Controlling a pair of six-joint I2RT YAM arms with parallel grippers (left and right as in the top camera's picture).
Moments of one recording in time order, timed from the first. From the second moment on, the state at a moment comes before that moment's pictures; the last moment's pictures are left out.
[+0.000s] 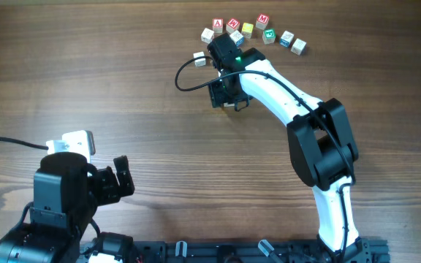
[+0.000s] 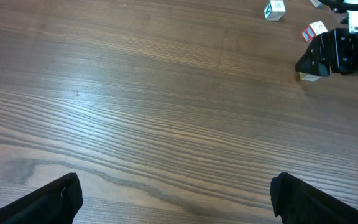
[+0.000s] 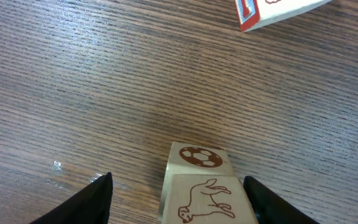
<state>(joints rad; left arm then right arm) -0.20 0.70 1.14 -1.31 -0.17 -0.34 0.52 2.24 1.77 -0.87 -0.01 0.26</state>
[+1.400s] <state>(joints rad) -0.20 0.70 1.14 -1.31 -0.17 -0.34 0.52 2.24 1.78 -0.93 0.01 0.41</state>
